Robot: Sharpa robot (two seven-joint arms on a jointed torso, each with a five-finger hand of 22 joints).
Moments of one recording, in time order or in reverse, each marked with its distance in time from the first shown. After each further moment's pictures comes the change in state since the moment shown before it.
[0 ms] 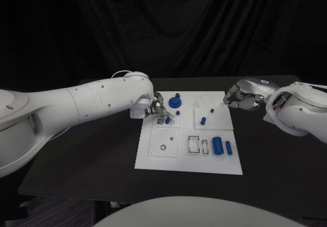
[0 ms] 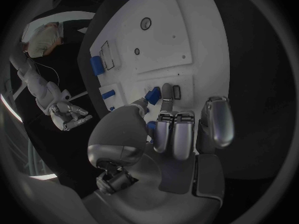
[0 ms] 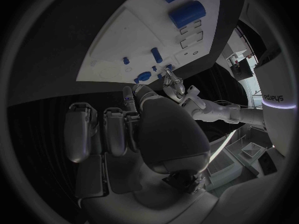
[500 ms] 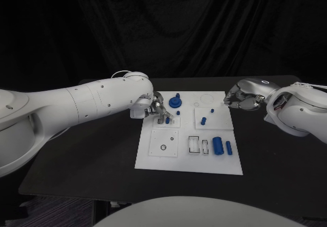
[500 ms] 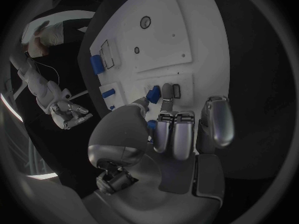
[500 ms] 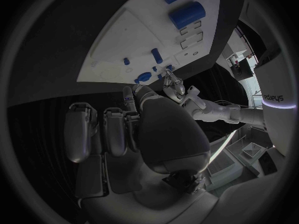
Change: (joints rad) left arm -0.001 -0.004 0.000 0.001 0.000 -0.011 0.006; left_hand 0.030 0.004 -0.008 0.000 0.016 0.000 0.000 0.000 0.000 0.000 0.000 0.000 0.000 0.000 0.000 0.000 0.000 0.000 0.000 0.000 -0.004 0.000; right arm 0.000 0.000 0.000 -0.001 0.000 0.004 -0.001; right_hand 0.000 0.000 0.000 0.000 0.000 0.000 0.000 0.000 0.000 0.000 0.000 -0.006 0.000 0.000 0.000 0.000 0.000 0.000 0.000 0.000 0.000 0.000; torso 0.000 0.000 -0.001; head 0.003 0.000
